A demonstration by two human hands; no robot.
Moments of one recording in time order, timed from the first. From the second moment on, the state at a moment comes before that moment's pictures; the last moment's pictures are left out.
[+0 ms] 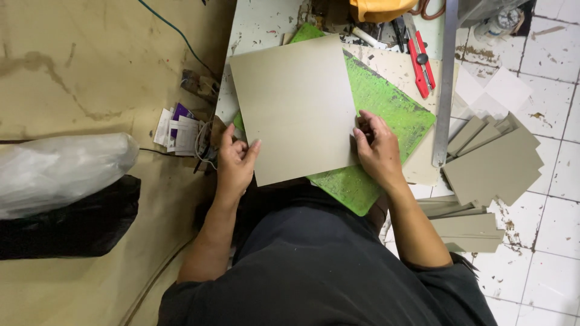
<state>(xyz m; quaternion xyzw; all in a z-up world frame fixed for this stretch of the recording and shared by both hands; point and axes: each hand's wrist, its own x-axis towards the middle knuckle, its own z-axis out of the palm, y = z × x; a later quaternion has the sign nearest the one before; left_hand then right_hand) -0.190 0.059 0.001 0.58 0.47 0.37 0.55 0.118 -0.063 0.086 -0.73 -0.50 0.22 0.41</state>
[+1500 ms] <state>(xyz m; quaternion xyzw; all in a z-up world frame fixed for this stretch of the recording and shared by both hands) -0.125 0.048 0.039 0.75 0.34 0.51 0.22 0.117 -0.116 0.091 -0.65 -0.45 0.08 0.61</state>
